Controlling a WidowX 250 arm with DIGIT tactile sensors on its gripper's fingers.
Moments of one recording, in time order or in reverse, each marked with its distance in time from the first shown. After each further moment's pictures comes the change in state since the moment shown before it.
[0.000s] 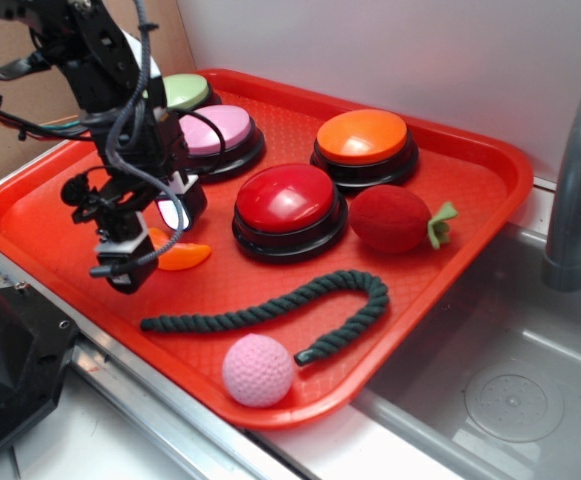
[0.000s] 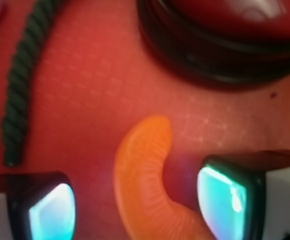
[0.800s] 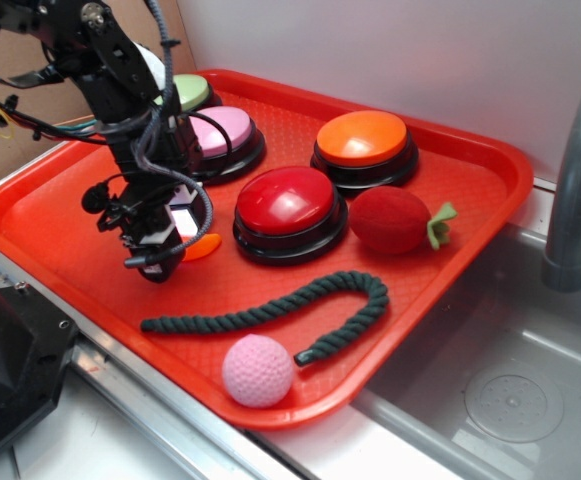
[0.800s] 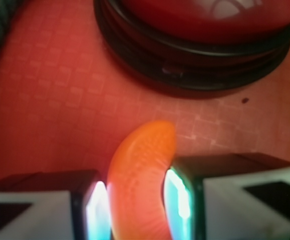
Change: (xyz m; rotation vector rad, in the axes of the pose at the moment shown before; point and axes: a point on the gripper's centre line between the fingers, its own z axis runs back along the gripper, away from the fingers) arm 0.005 0.010 -0.009 0.051 -0.009 0.021
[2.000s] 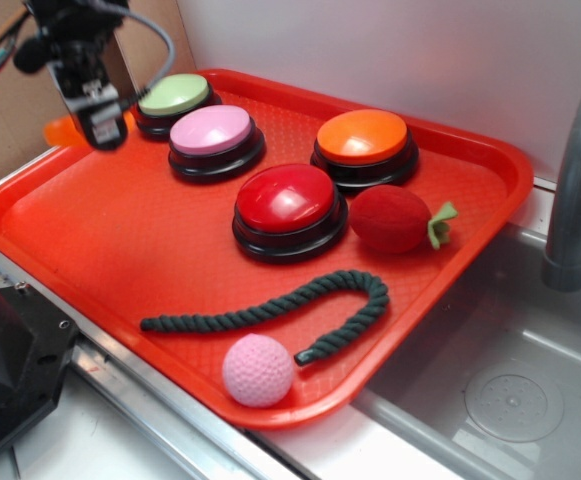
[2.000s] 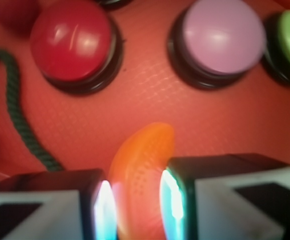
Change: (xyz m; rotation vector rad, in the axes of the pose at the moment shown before) arm -0.011 -0.003 0.124 0.061 0.088 0.863
